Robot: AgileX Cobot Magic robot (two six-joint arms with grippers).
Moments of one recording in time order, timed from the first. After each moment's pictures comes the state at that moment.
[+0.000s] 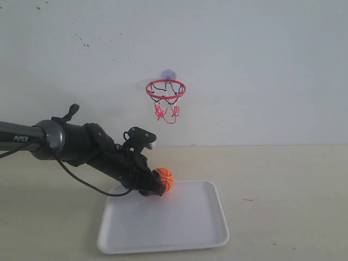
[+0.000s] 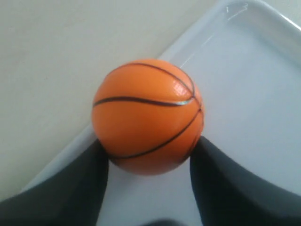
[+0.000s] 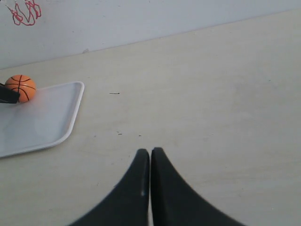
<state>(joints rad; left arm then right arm) -0.37 2.32 -1.66 -0.72 0.46 0.95 0.11 0.01 0.00 0.00 0.37 0.21</state>
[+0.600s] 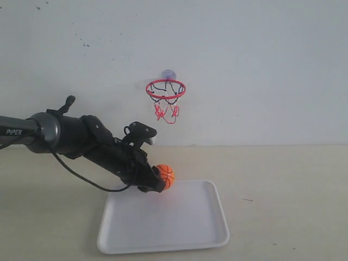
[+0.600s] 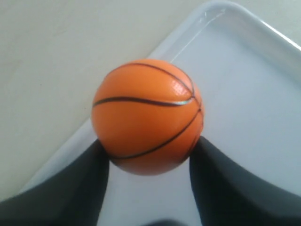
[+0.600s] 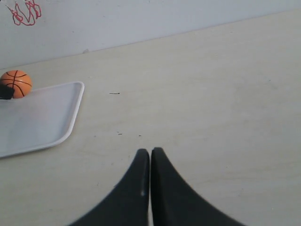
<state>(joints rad) -0.37 2.28 -1.66 -0.69 0.52 0.95 0.11 0.01 0.00 0.00 0.37 0.21</state>
